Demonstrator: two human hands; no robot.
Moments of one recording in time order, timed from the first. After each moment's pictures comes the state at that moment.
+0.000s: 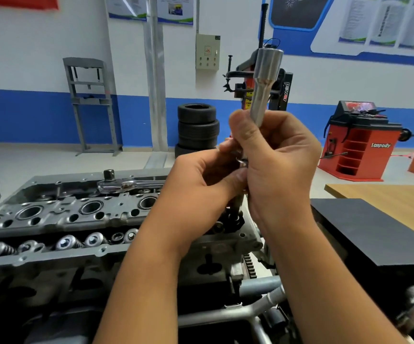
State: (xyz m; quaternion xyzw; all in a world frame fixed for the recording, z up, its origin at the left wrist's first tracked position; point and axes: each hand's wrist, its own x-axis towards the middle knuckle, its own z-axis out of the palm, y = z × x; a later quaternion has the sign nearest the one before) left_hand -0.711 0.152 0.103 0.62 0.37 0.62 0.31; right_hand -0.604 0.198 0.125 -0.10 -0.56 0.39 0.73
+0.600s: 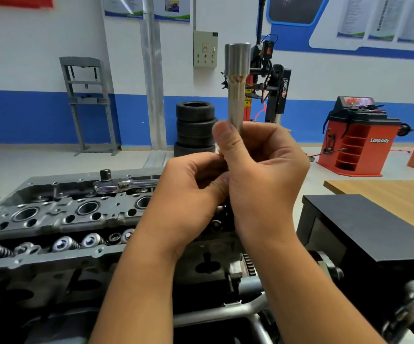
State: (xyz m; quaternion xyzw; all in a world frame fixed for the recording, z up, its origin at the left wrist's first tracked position) left_hand -0.715 0.153 0.096 0.63 0.39 0.61 0.29; right_hand -0.615 0.183 0.113 -0.15 -0.54 0.34 0.75
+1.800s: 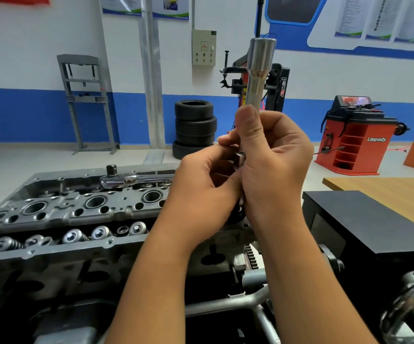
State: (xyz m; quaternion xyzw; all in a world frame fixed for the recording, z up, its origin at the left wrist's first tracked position) left_hand -0.706 0.145 0.097 0.64 0.39 0.61 0.24; right_hand -0.614 0.186 0.118 -0.12 -0.54 0.39 0.74
